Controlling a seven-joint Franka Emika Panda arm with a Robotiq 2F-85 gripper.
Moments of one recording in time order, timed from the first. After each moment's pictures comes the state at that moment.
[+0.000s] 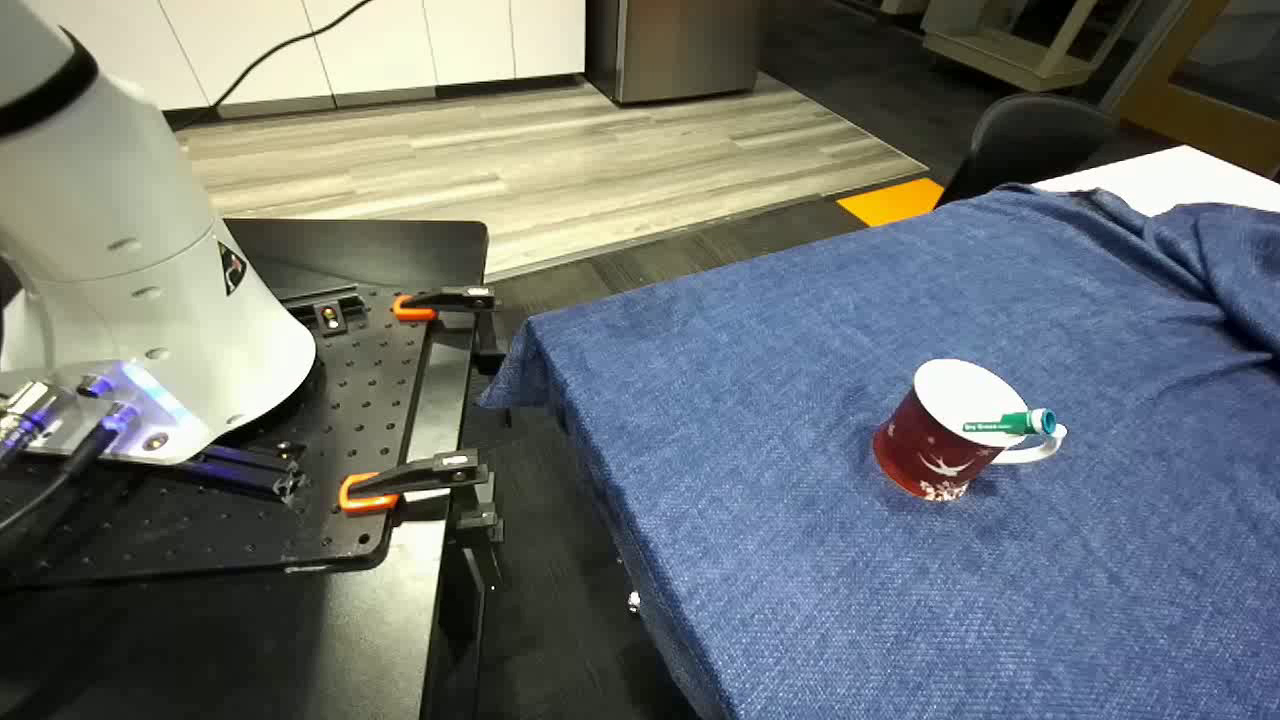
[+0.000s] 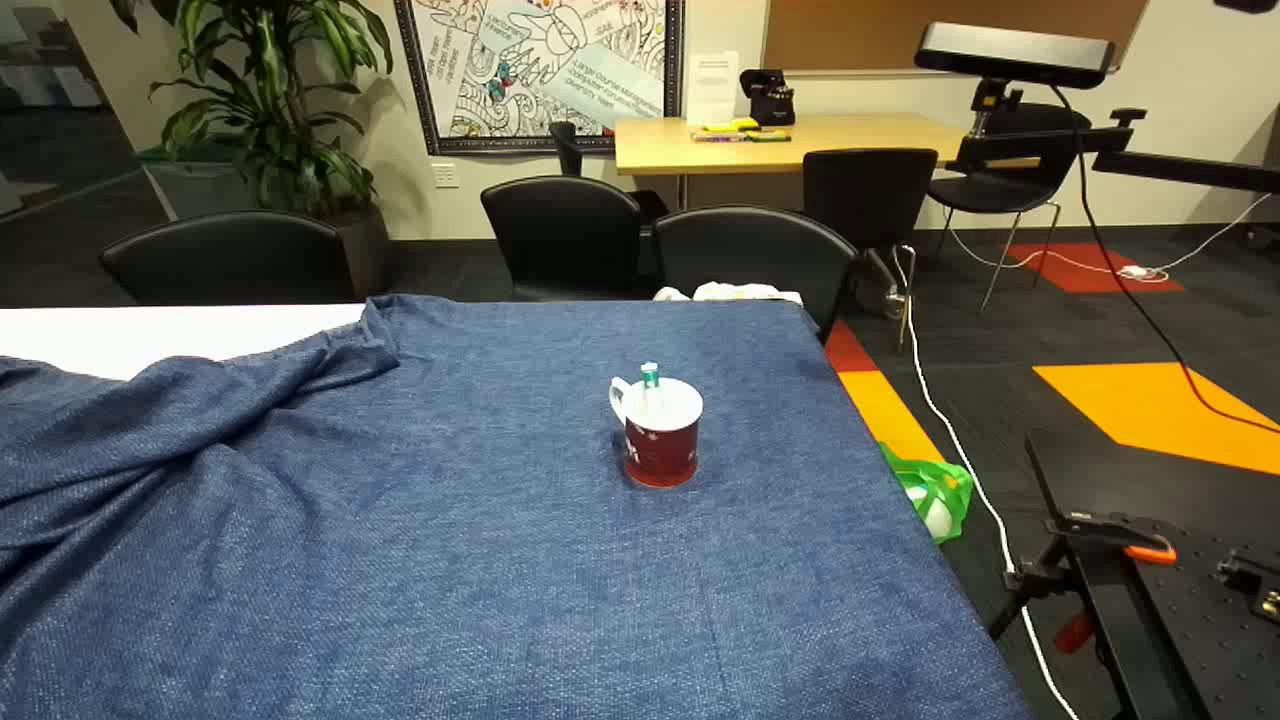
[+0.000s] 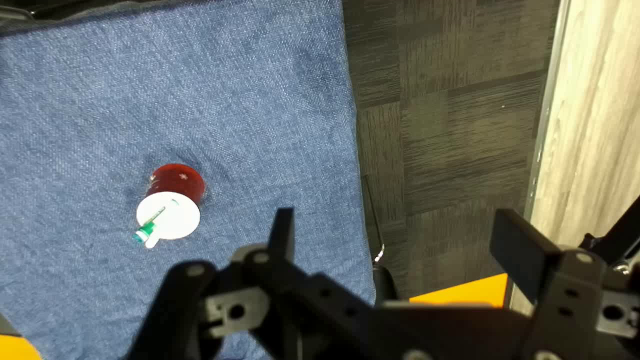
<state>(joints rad) 0.11 -0.85 -0.09 -2.46 0.14 1.80 -0.17</state>
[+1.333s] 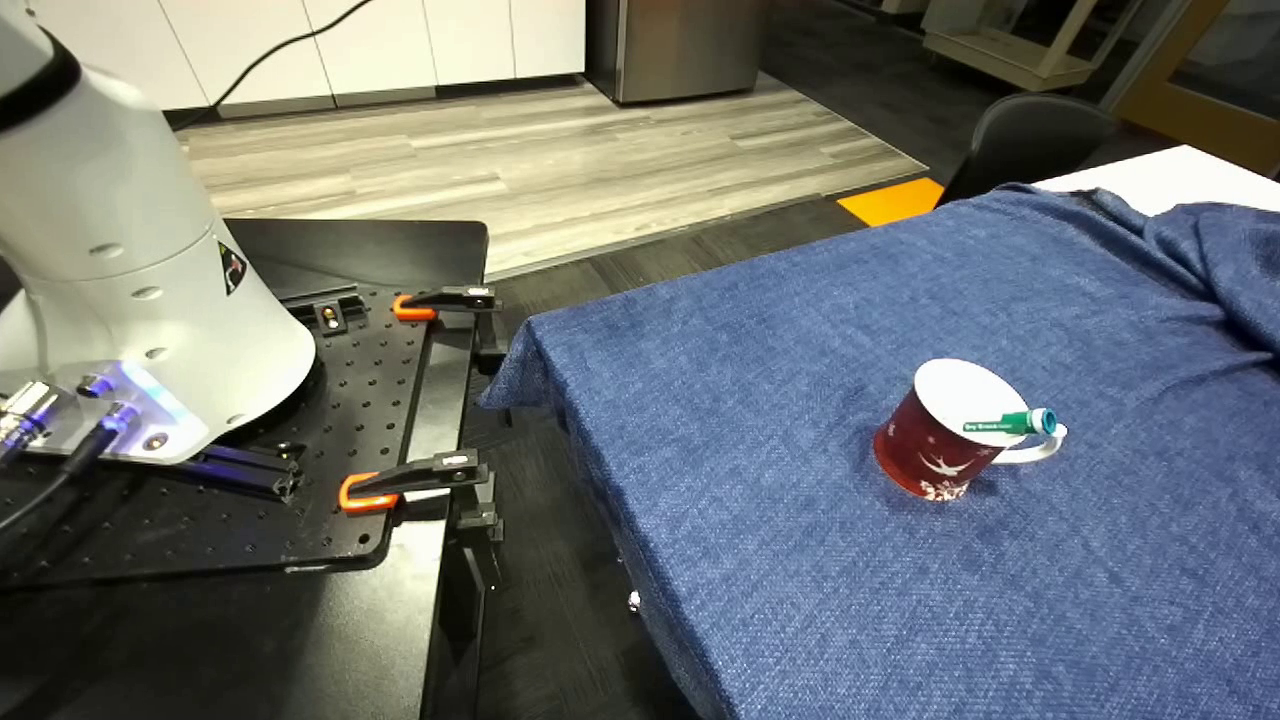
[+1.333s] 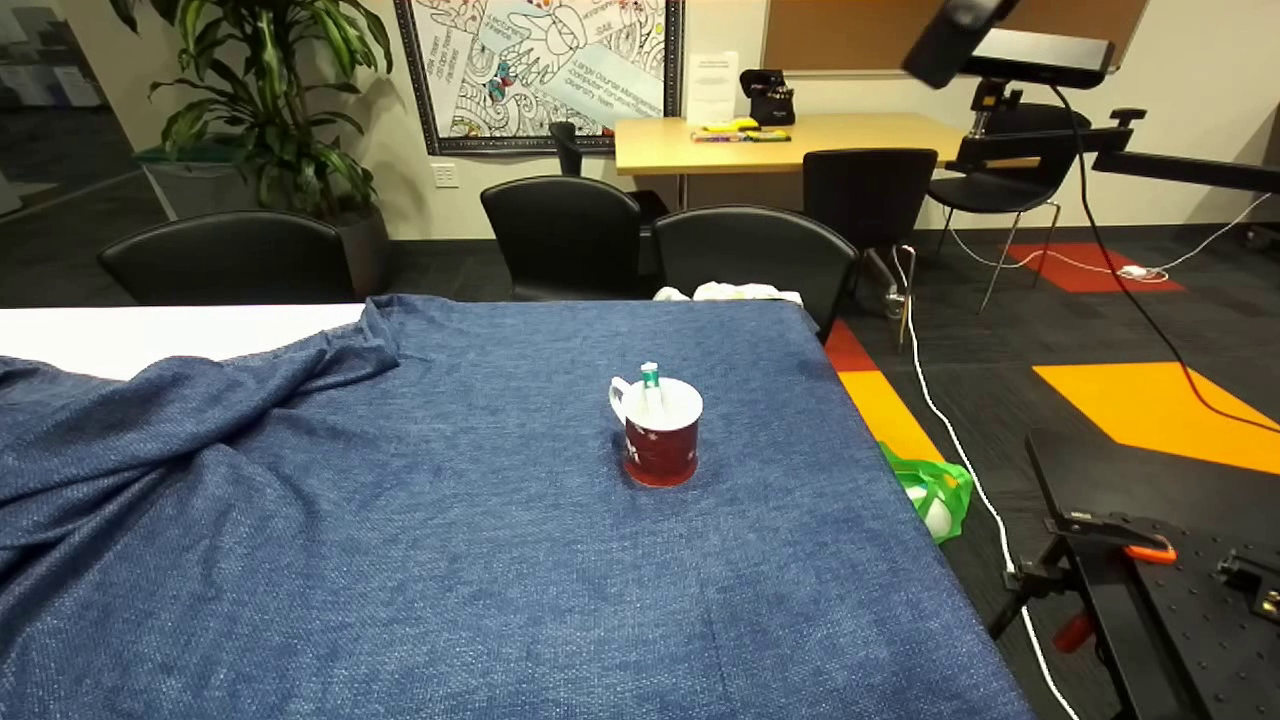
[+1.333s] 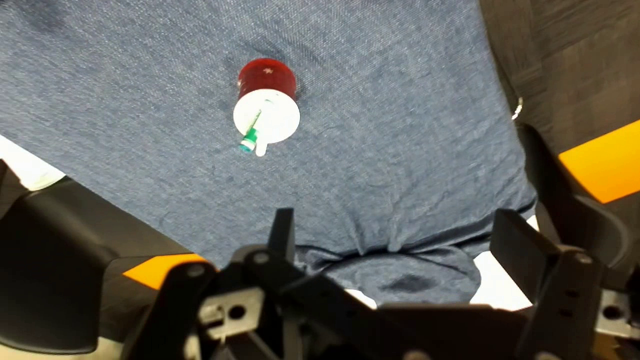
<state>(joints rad) -0.06 -0.63 0.05 -2.53 0.04 2.38 0.16</state>
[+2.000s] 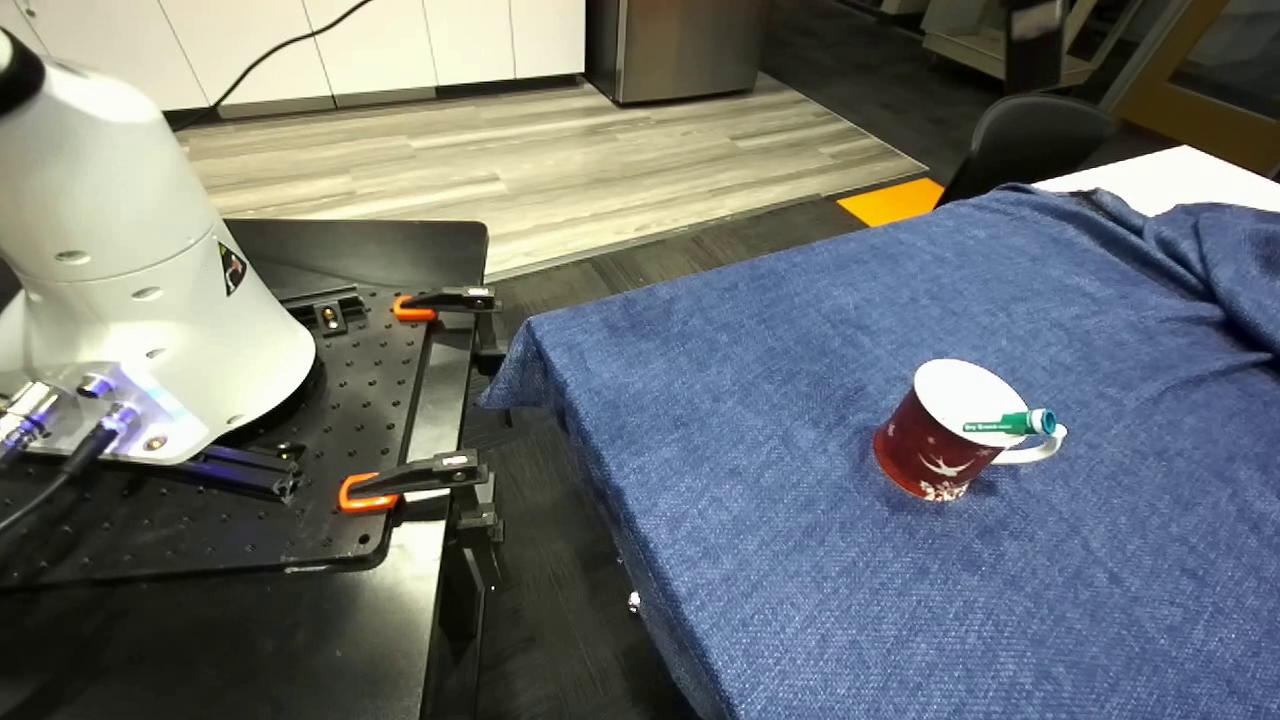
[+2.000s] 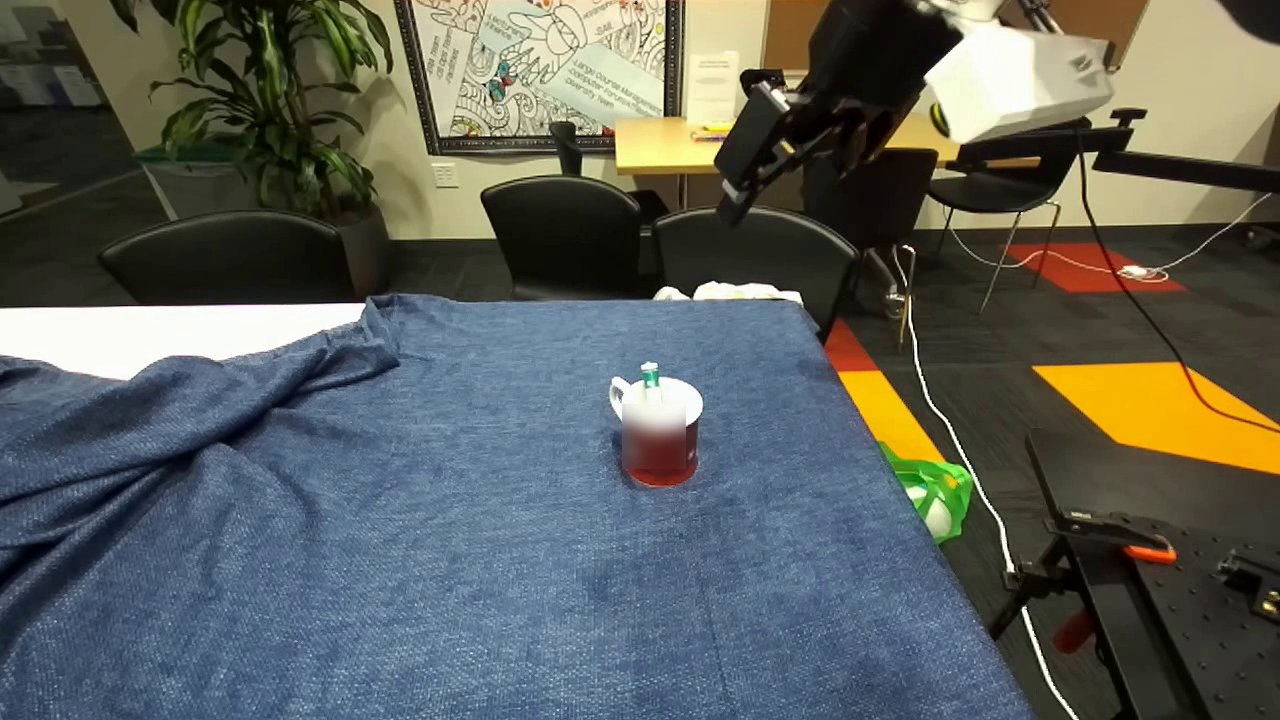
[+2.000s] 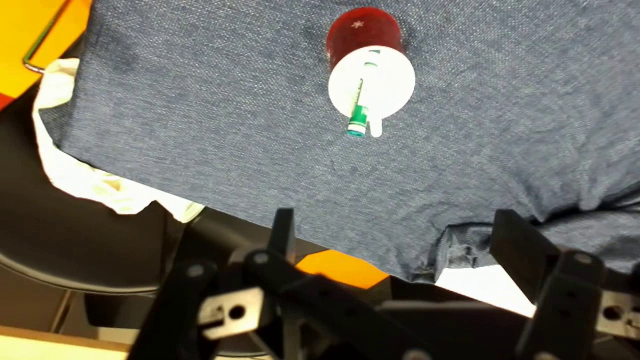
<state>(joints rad) -0.34 -0.27 0.25 -2.48 -0.38 2.65 0.83</state>
